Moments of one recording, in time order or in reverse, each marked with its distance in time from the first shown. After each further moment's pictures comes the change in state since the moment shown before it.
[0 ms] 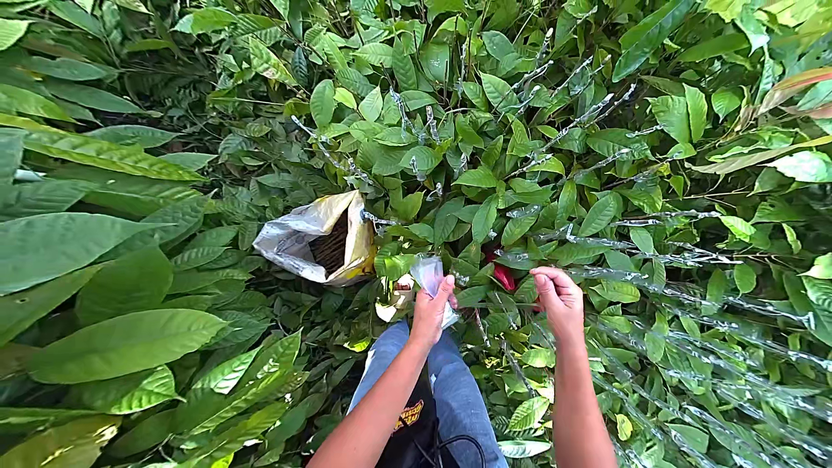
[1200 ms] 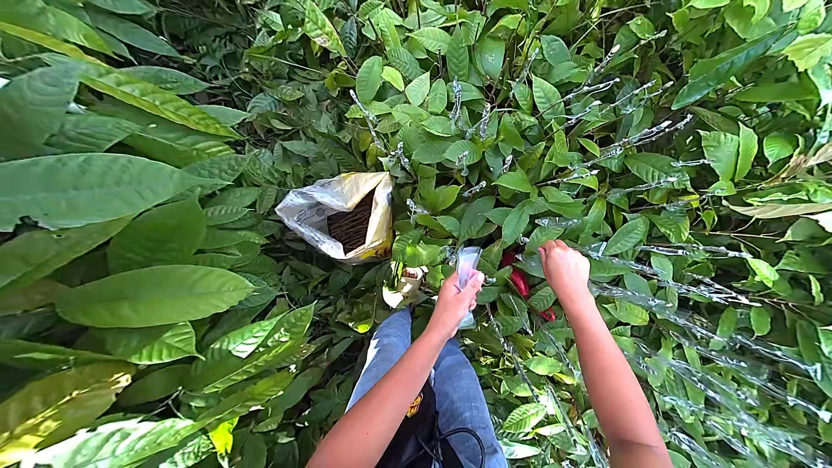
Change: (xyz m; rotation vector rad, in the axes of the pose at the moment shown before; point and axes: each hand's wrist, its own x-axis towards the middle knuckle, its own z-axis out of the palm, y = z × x) left_hand 0.008 0.025 -0.021 0.043 -0.113 -0.069; right_hand 0.094 0.004 0.052 -1.425 -0.459 0.339
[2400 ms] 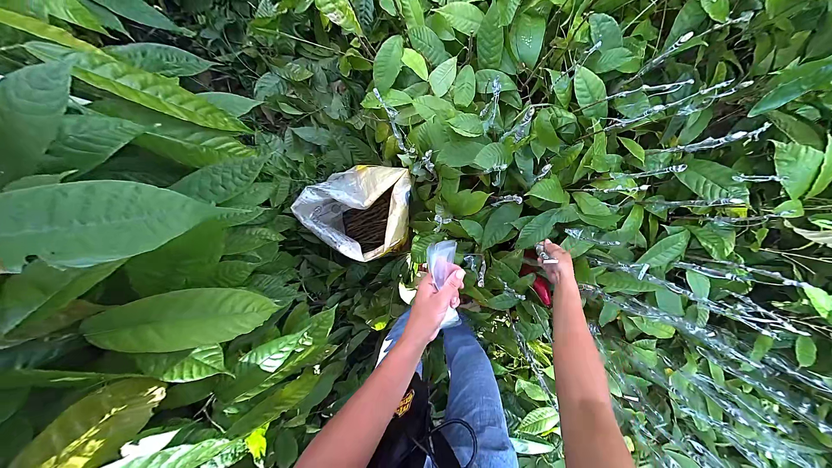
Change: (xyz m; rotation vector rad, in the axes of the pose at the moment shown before) left_hand 0.028 0.053 -0.074 -0.038 0.105 0.033; right_hand 0.111 -0.013 0.127 1.536 -0.048 0.643
